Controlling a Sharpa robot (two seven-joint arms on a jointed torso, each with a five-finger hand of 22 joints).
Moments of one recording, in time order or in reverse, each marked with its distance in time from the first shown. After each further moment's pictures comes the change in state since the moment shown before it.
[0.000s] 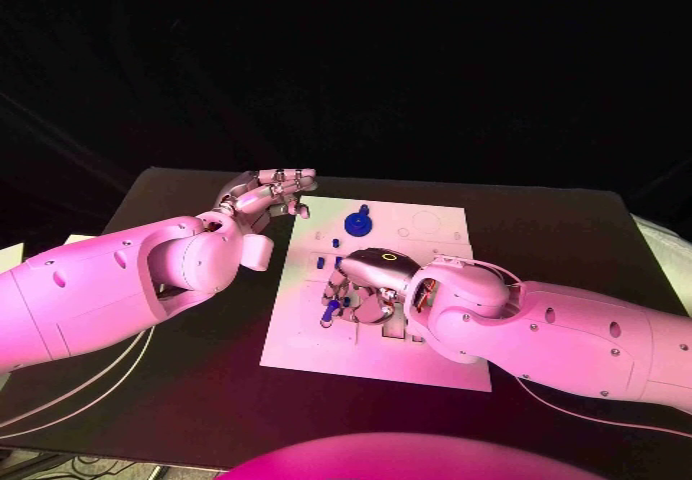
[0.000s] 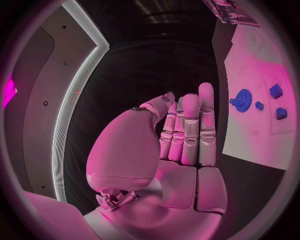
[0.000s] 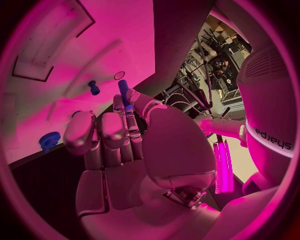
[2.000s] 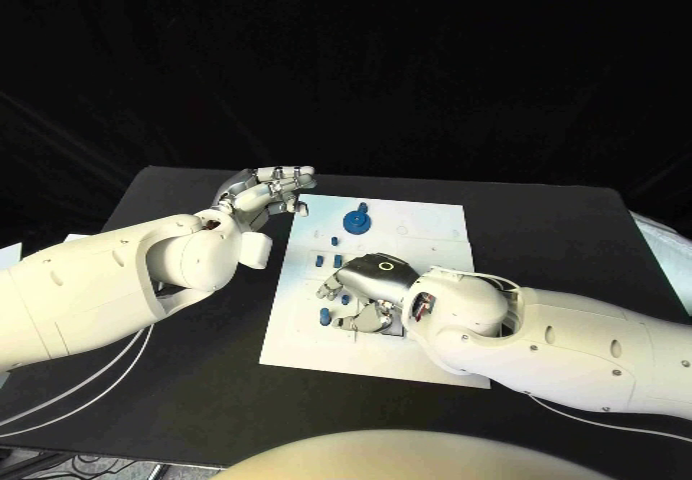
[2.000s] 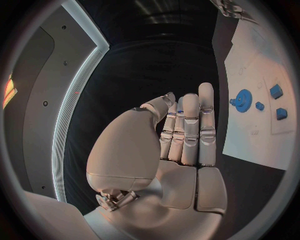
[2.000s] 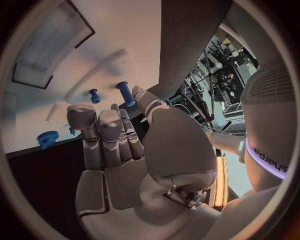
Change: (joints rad) left arm 0.000 0.000 0.000 -0.002 0.000 0.002 -0.001; left_hand 0.005 0.005 0.000 0.000 0.000 0.000 0.000 0.000 0.000 -0.011 0.000 0.007 0.001 0.000 0.000 -0.004 -0.006 0.000 0.000 0.000 0.000 -0.002; right arm -0.022 -0.016 -0.012 0.046 -0.143 -0.020 -0.075; right_hand -0.055 -0.060 -0.170 0.010 0.052 -0.244 0.038 -0.048 -0.034 -0.272 0.054 -0.036 0.004 -0.010 0.037 -0.058 -0.100 0.016 -0.086 0.039 -0.117 -0.201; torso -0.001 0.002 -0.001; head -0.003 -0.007
